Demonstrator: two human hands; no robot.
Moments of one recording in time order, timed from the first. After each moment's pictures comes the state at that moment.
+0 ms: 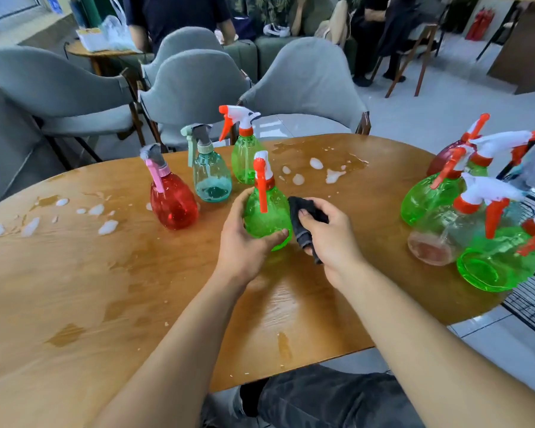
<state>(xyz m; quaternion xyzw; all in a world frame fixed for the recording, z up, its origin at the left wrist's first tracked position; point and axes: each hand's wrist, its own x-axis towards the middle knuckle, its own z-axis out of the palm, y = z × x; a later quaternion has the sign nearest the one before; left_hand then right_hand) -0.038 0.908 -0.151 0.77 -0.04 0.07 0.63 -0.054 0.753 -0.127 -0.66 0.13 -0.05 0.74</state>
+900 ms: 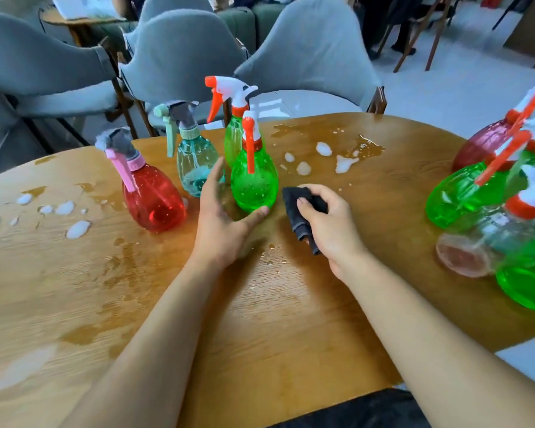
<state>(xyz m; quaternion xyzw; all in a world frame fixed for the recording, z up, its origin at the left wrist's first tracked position) 0.032 0.931 -0.179 0.81 -0.06 0.12 0.57 0.002 0.740 -0.163 -0.72 0.10 -0.07 0.68</state>
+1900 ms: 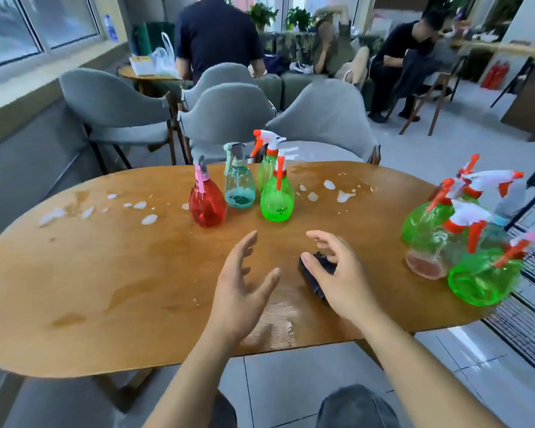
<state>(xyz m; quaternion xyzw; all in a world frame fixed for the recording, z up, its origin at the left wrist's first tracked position) -0.151 0.950 -0.151 0.81 -0.06 0.12 0.57 -0.134 0.748 -0.128 -0.86 -0.04 -0.12 0.49</state>
